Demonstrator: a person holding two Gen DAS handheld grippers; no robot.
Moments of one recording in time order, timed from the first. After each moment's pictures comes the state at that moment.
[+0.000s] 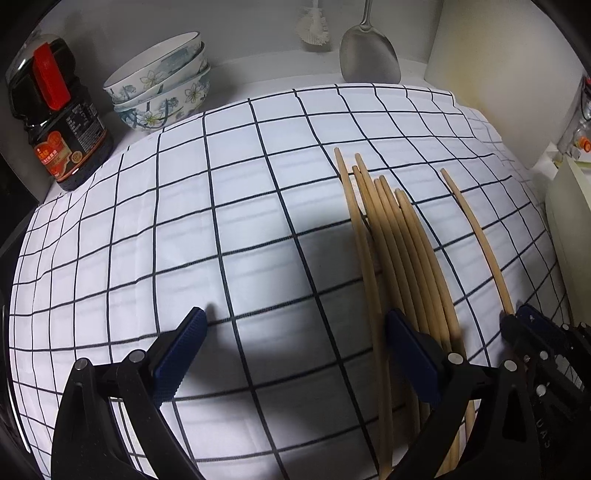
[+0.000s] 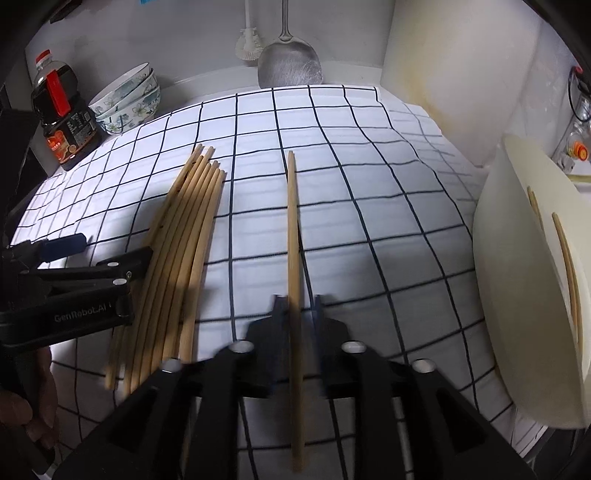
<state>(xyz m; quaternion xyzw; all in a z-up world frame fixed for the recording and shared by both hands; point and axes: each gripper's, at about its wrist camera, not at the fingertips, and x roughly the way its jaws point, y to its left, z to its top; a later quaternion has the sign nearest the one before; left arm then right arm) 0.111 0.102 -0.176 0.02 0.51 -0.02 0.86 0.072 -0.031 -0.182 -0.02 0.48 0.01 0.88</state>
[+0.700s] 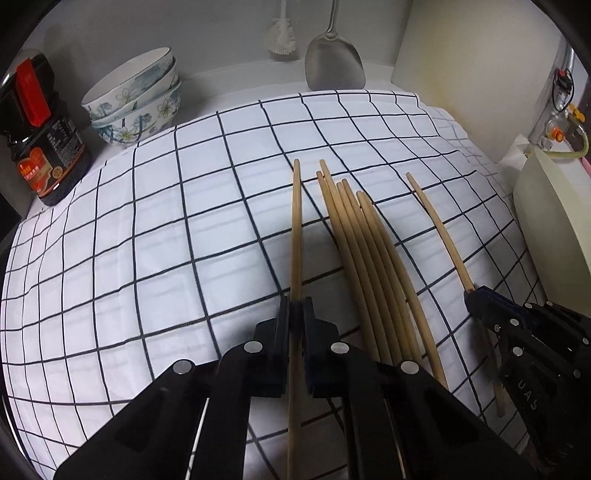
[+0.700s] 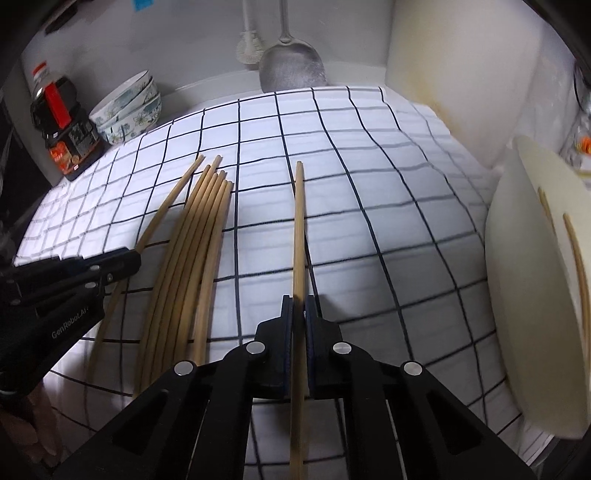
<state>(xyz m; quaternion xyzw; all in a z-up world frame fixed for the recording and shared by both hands) 0.098 0.097 -0.163 0.01 0.51 -0.08 0.86 0.074 -0.036 -0.179 0.02 0.49 0.03 0.87</state>
